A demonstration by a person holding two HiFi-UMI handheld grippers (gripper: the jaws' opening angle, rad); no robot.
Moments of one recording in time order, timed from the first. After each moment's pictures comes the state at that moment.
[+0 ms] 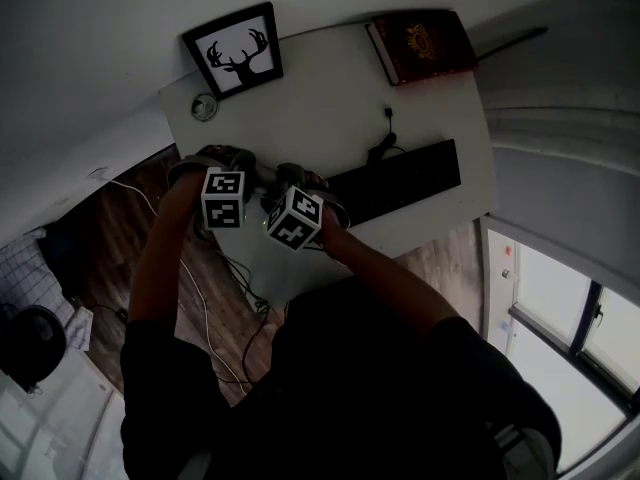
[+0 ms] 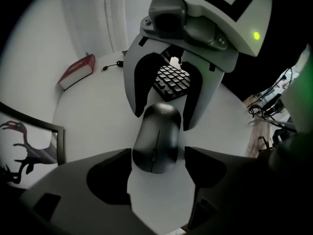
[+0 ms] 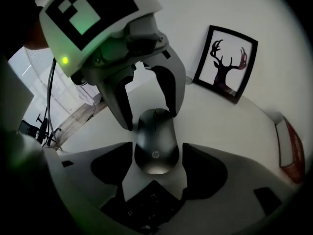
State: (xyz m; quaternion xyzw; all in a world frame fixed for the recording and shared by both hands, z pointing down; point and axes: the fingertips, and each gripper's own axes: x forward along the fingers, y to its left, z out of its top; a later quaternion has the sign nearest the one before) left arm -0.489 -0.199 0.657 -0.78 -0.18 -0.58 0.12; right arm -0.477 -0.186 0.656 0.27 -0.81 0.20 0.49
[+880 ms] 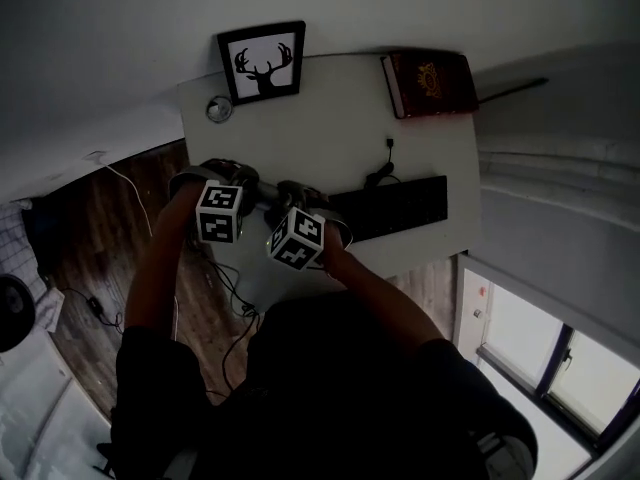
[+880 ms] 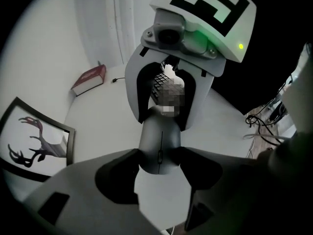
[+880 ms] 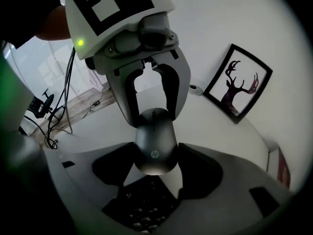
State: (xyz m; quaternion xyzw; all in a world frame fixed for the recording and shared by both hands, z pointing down) left arm -0.484 -0.188 0.632 -0.82 -0.14 -0.54 0.10; right arm -0.472 -0.175 0.637 0.21 -0.82 0.11 0.52
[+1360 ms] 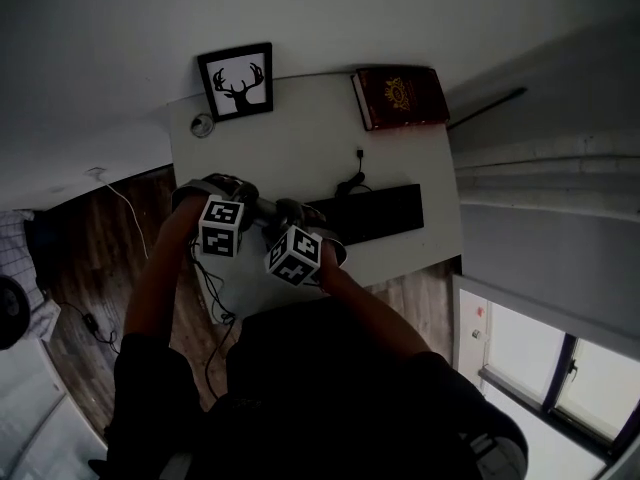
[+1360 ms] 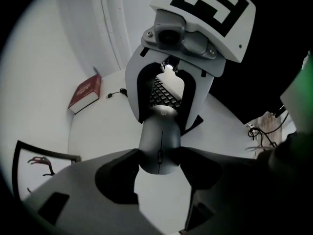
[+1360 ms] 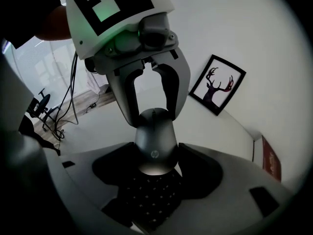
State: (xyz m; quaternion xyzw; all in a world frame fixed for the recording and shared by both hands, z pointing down) left arm -0.434 -0.161 0.598 -0.81 -0.13 -0.55 0.14; right arm -0.423 -0.148 0.606 0.24 -0.83 0.09 0.50
